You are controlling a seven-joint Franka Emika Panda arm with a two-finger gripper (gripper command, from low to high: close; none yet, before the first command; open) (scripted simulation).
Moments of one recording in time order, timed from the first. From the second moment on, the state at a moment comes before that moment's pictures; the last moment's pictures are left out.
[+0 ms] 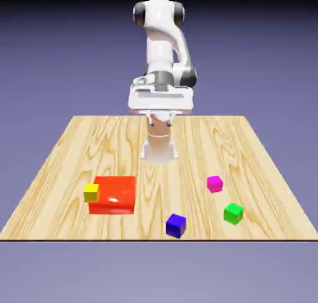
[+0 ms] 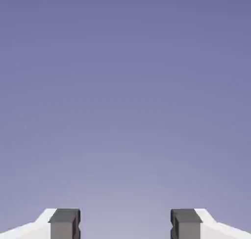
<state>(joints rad) 0.01 -0.53 0.00 -2.77 0.01 2.99 0.75</state>
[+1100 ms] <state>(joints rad) -0.13 0.67 0.11 -1.63 0.23 1.70 1.09</state>
